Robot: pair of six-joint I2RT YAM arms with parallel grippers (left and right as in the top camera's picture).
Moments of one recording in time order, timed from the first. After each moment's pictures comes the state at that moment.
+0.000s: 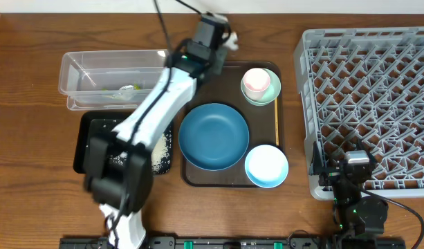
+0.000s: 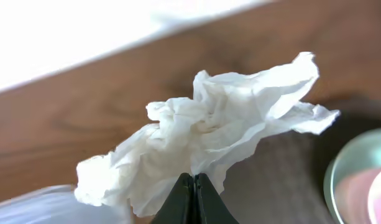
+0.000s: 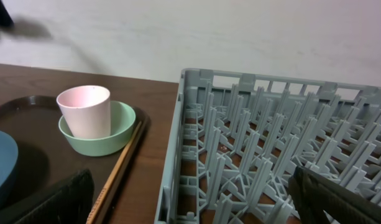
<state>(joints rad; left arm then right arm) -0.42 1.94 1.63 -0.45 -0.25 -0.03 -0.02 0.01 0.01 -0.06 -0.09 -0.07</state>
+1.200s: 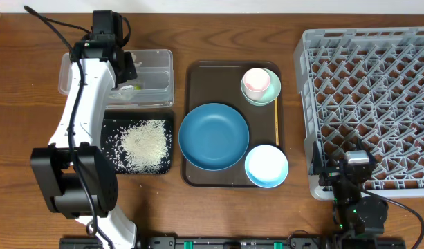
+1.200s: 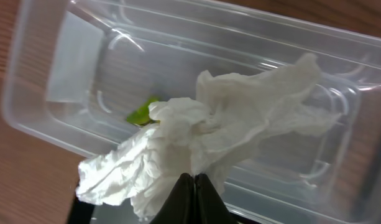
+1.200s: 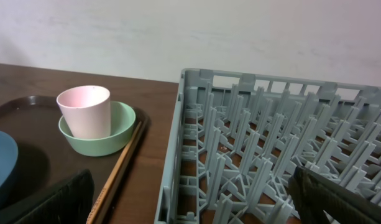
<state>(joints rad) 0.02 1.86 1.63 -0.94 -0.24 -0.23 -0.02 0.01 0.01 -0.06 -0.09 -0.07</state>
